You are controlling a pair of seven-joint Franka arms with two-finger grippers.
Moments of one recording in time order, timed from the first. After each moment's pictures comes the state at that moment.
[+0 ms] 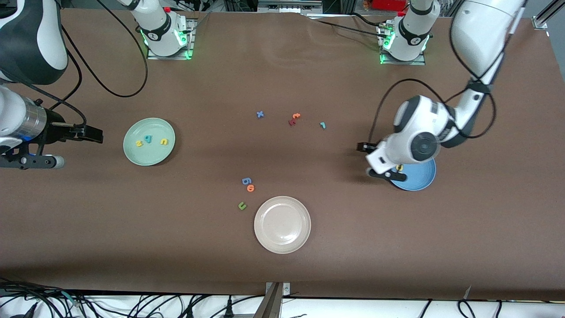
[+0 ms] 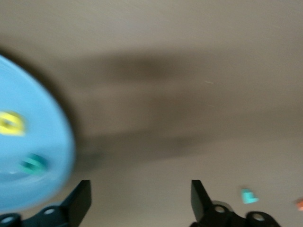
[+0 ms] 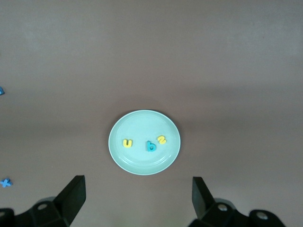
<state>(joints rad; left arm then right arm) -0.01 0.51 -0.40 -1.88 0.02 2.06 -0.32 0.11 0.28 -0.07 -1.41 -0.04 1.55 0.06</state>
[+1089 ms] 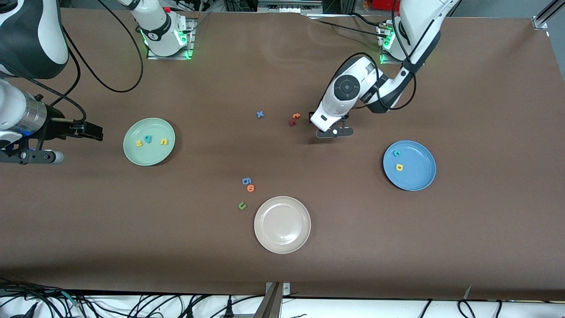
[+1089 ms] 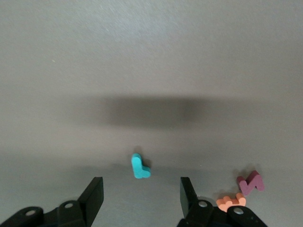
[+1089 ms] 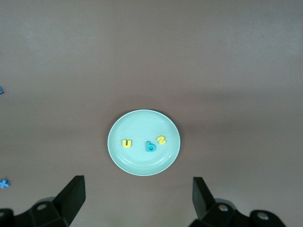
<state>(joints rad) -0.16 0.45 -0.55 -2.17 0.11 2.45 -0.87 0.10 0.24 -0.06 -1.48 -0.04 1.58 0.06</state>
